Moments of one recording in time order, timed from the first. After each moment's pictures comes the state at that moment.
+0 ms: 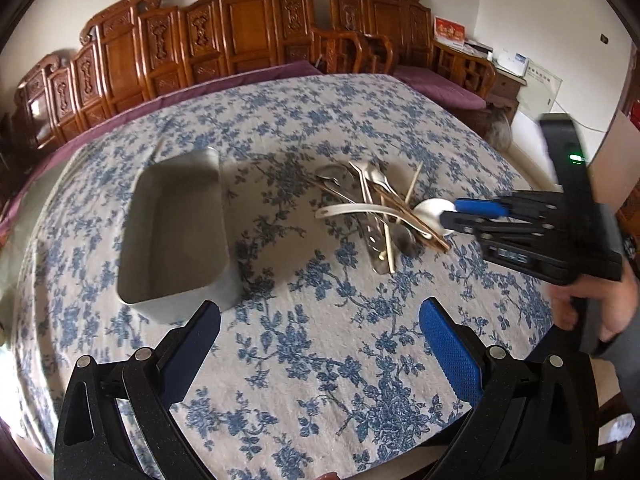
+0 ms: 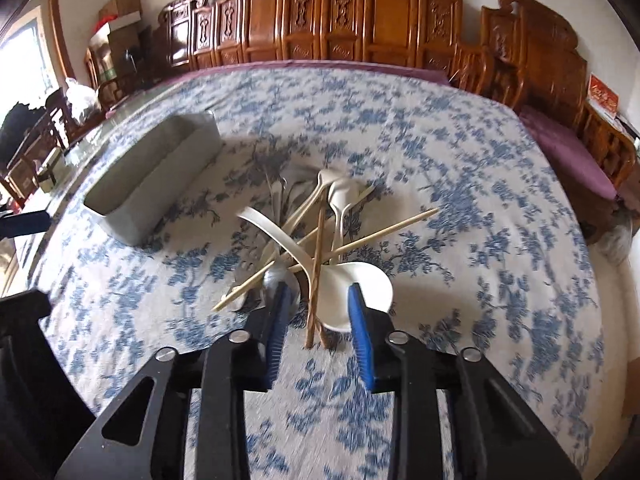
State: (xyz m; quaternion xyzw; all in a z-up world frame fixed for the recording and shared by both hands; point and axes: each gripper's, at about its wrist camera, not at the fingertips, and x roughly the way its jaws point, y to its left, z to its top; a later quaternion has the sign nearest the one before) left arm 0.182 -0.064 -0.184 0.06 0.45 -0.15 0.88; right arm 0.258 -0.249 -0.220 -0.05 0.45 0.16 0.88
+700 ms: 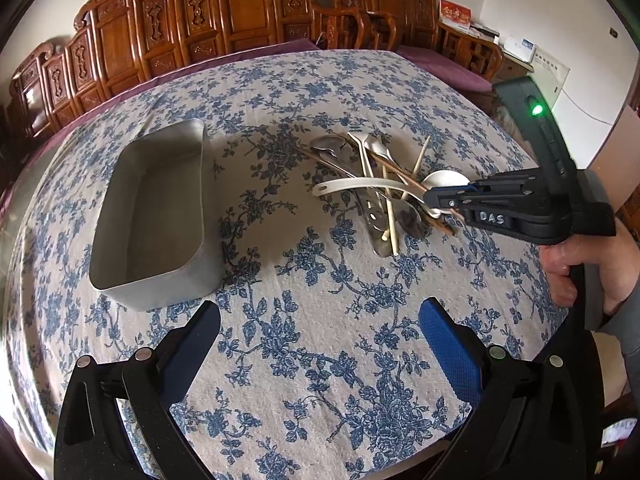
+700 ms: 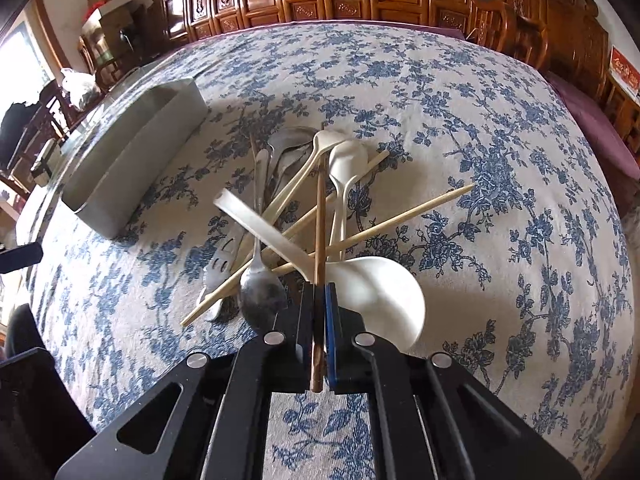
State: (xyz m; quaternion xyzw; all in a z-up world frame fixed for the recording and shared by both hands) left arm 0.193 -0.077 -0.212 0.06 0.47 -0.14 0.87; right arm 0.295 -0.250 -0.249 -0.03 0.51 0.18 0.84
